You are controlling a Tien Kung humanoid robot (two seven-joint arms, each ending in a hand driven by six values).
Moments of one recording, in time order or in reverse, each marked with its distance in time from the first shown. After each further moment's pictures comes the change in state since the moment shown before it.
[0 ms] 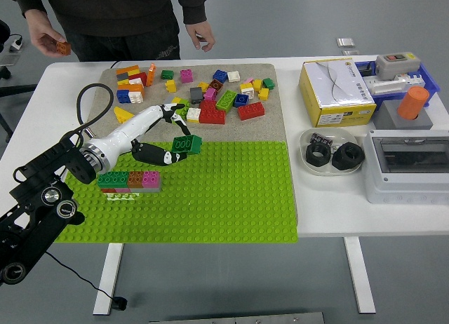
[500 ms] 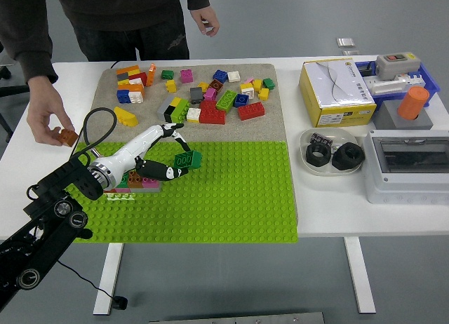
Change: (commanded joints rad) left arm 0.031 -0.040 0.003 0.106 -0.017 0.035 -0.047; right arm 0.000 0.002 0.000 0.000 0.000 -0.001 0.003
